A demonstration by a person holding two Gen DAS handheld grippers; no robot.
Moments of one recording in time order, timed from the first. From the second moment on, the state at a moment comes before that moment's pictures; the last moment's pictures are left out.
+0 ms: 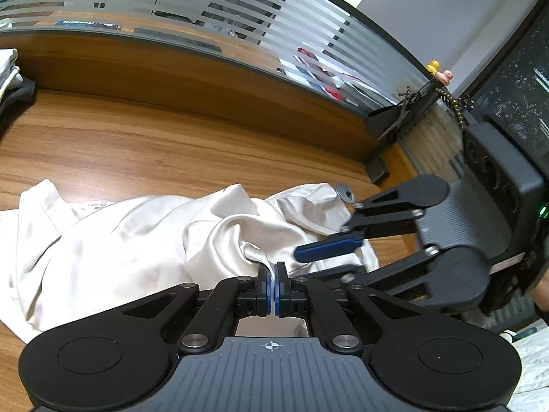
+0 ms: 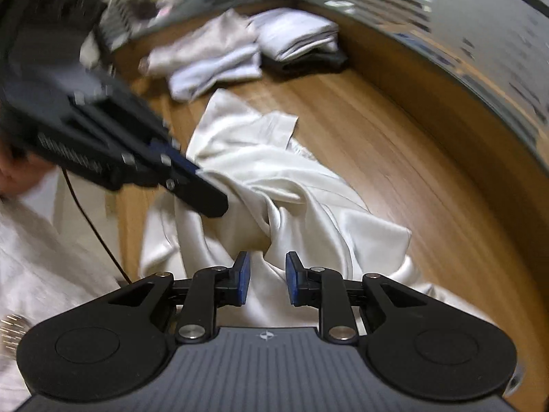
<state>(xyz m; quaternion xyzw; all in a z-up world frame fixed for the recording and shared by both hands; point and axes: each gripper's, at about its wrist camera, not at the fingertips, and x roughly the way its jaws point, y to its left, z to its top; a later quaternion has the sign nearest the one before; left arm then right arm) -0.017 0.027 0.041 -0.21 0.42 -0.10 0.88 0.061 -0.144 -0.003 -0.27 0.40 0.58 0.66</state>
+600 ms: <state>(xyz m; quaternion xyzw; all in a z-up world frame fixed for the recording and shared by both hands) -0.007 0.045 0.026 -0.23 0.44 -0.06 0.87 0.073 -0.170 0.046 -0.19 0.38 0.58 0.69</state>
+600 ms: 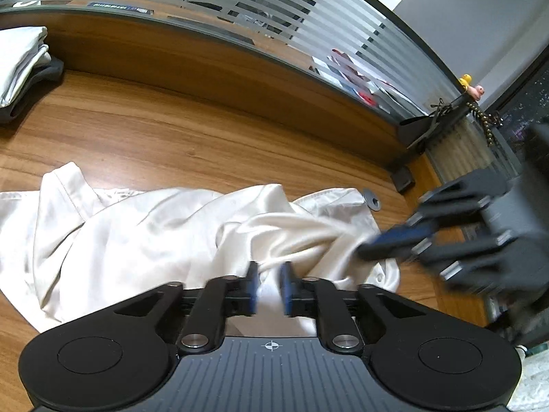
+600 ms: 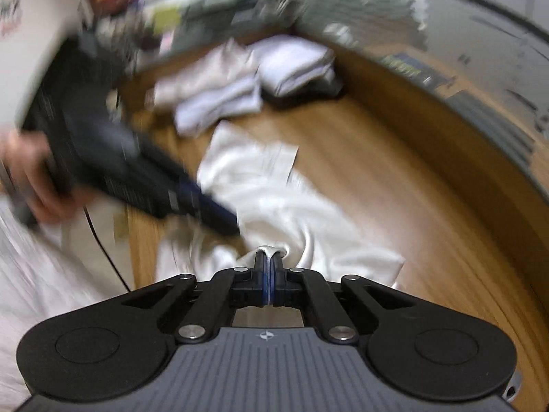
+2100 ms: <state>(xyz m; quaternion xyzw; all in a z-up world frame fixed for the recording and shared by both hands) 0.045 -0.016 0.042 -0.13 0.43 -0.15 0.88 0.081 -0.239 0.025 -0.20 0.44 0.51 0.71</state>
